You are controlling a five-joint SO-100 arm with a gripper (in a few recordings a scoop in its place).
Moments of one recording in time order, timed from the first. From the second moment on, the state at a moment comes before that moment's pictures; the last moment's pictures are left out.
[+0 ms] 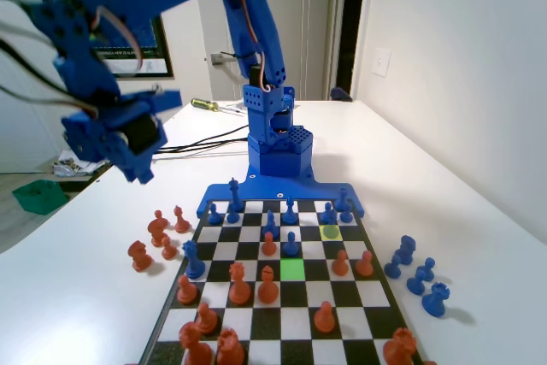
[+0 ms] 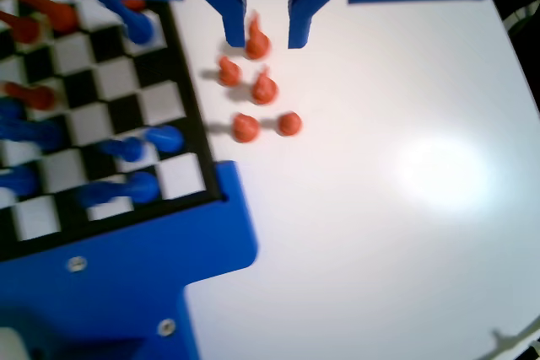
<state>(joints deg) 45.9 76.4 91.8 78.1 -120.2</state>
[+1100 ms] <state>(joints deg) -7.0 106.4 127.7 57.0 -78.0</state>
